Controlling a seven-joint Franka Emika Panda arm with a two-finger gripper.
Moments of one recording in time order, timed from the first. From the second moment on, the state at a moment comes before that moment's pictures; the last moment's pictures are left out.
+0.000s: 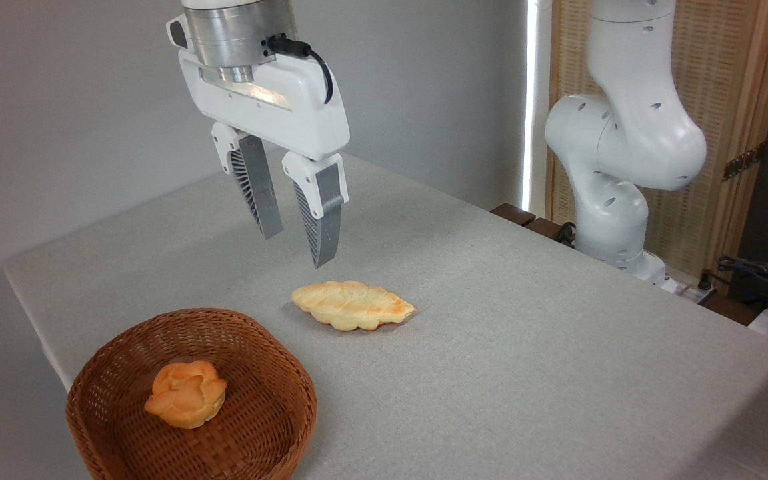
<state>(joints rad) -0.04 0.04 0.01 -1.55 -0.03 1.58 0.66</state>
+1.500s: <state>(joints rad) -0.19 -0.10 -0.04 -2.00 -0.03 1.80 1.03</state>
